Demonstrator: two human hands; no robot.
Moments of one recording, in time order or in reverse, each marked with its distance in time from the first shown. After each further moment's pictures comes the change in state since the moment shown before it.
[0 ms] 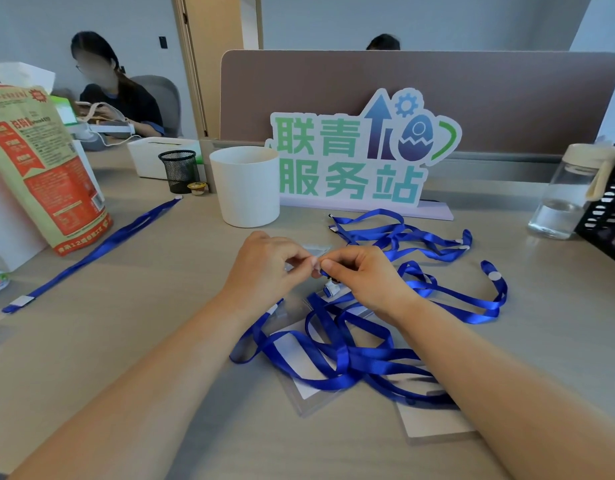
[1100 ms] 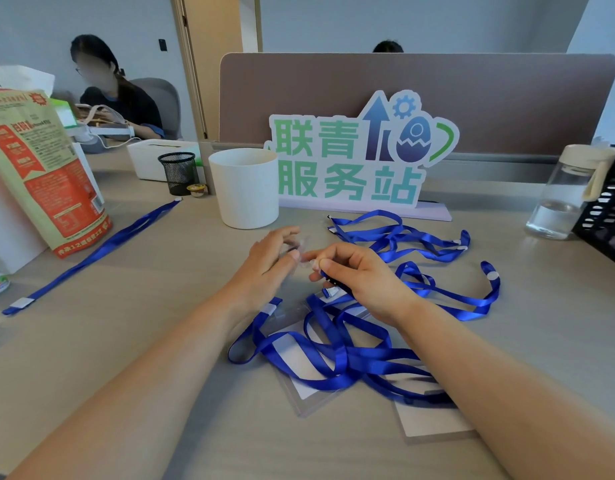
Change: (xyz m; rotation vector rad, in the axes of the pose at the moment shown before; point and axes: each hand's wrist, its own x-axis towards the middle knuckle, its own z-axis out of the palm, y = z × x) left_hand 0.001 -0.027 0.012 -0.344 -0.204 -0.245; right_hand -0.002 -0.002 0.000 0.257 -0.143 -0.044
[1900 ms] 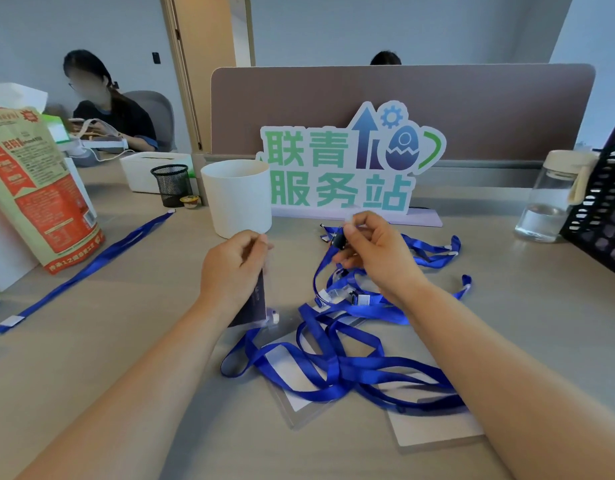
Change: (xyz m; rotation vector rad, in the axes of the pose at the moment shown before) left_hand -0.003 0.019 -0.014 0.001 0.433 -0.072; right_hand 0.010 -0.023 -0.025 0.029 0.355 -0.014
